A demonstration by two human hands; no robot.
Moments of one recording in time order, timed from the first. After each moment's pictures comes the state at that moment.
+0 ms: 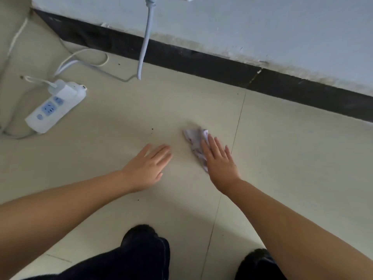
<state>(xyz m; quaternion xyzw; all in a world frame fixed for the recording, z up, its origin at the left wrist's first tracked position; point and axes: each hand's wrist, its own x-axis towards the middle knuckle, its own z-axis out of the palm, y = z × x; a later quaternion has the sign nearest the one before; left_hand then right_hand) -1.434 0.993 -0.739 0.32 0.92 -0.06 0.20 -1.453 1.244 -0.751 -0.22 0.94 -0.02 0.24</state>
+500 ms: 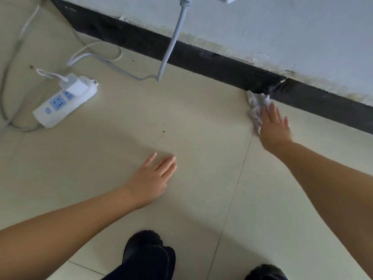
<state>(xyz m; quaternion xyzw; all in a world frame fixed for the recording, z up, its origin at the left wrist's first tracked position) -1.410 0.985 -0.739 0.26 0.94 0.00 0.20 -1.586 1.313 -0.749 -0.06 0.97 0.05 0.23</state>
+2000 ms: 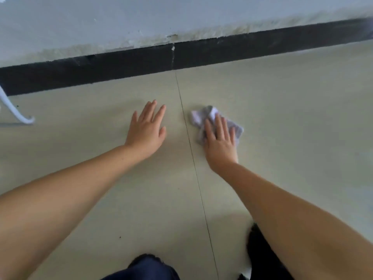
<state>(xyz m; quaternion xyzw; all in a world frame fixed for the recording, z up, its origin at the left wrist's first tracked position) -1.558 1.122 -0.750 0.27 0.93 0.07 0.23 -1.442 1.311 -0.772 0.16 0.96 -0.14 0.16</state>
